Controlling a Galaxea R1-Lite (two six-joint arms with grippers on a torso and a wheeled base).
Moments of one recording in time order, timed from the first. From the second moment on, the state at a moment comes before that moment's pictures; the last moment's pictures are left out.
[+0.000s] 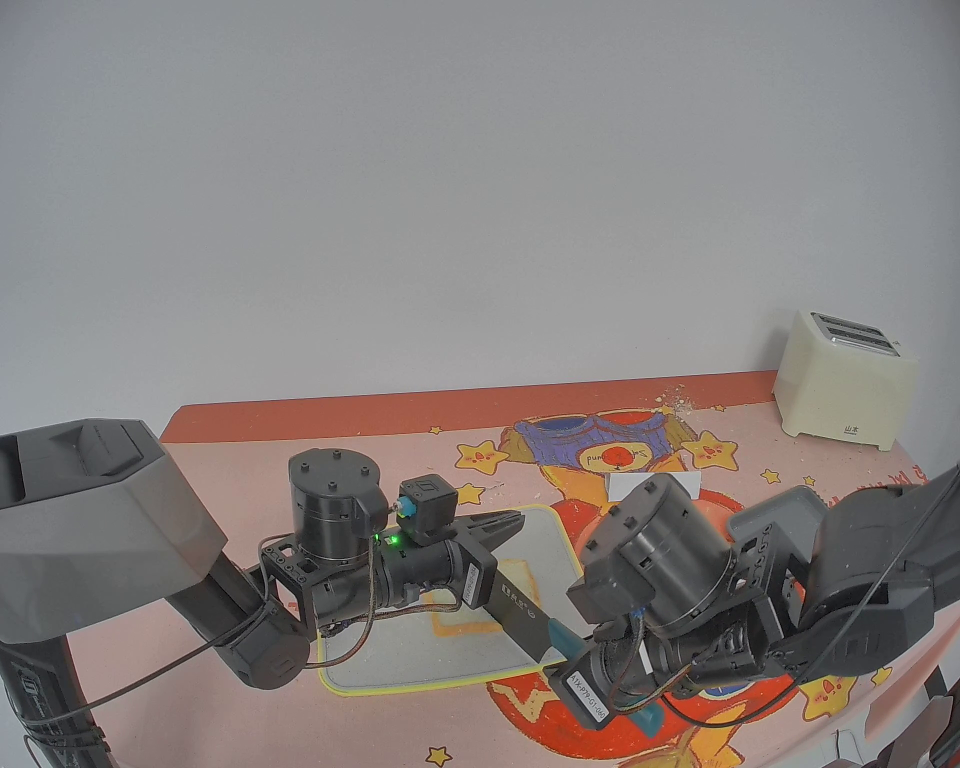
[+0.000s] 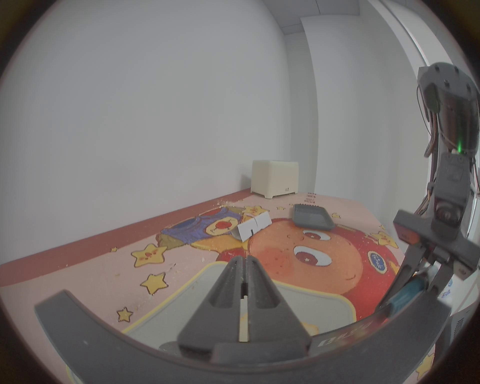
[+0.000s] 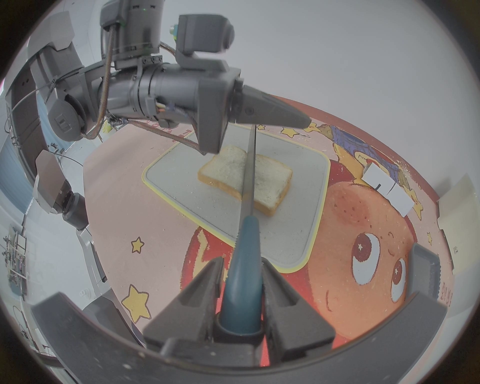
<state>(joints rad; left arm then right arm) -0.62 2.11 -0.68 -1.19 -0.27 0.03 0.99 1.81 -0.98 0.18 -0.15 0.21</state>
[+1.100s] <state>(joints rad) -0.62 2.12 -0.67 -1.19 -0.27 0.03 0.99 1.81 -0.99 0.17 -0.15 0.21</state>
